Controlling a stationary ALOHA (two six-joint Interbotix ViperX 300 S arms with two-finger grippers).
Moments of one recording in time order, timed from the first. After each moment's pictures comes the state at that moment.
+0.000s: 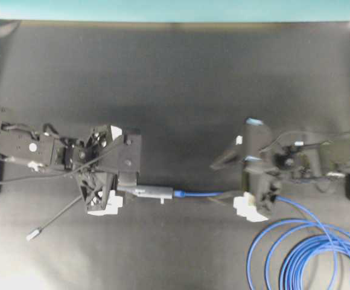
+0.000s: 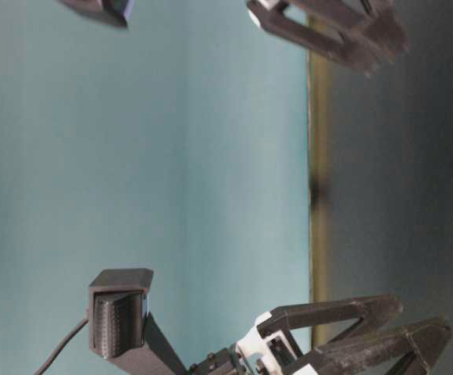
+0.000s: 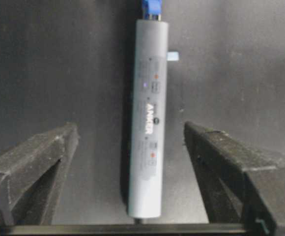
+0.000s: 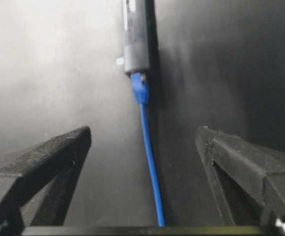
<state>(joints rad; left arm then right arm) -0.04 -0.08 0.75 0.04 0.06 -0.06 0.13 -0.19 0.96 0.06 -0.18 0.22</state>
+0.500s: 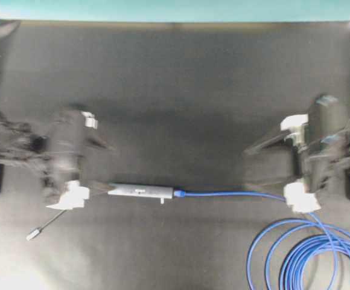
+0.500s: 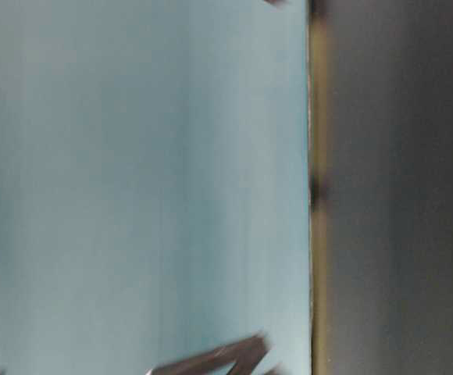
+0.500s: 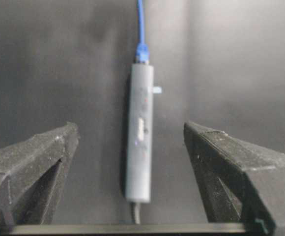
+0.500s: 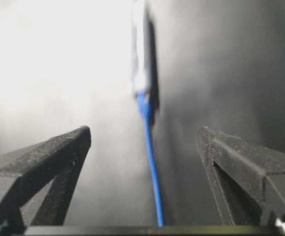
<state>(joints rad) -0.04 -0.48 0.90 0.04 0.05 -0.09 0.10 -0.62 1.15 0.06 -0.18 0.22</state>
